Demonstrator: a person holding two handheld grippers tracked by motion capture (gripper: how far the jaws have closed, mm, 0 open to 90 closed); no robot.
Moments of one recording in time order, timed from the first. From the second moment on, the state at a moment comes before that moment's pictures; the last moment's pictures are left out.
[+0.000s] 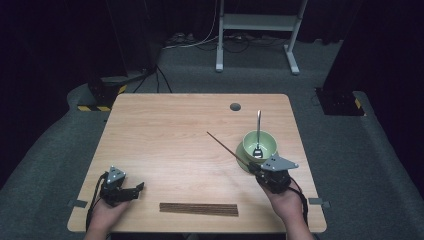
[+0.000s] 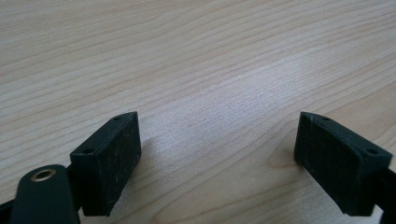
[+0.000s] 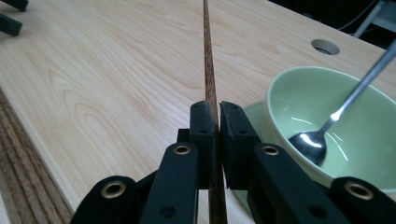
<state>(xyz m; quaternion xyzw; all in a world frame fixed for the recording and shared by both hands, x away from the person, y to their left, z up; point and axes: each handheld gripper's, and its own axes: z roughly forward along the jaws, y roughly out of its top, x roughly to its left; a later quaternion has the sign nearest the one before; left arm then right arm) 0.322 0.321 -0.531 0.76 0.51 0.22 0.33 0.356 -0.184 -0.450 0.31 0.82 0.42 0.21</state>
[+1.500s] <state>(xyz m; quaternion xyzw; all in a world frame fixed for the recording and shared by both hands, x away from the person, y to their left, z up) 0.320 0.320 -0.531 0.76 0.50 0.22 0.34 0.380 -0.247 -0.468 0.42 0.77 0.41 0.25</state>
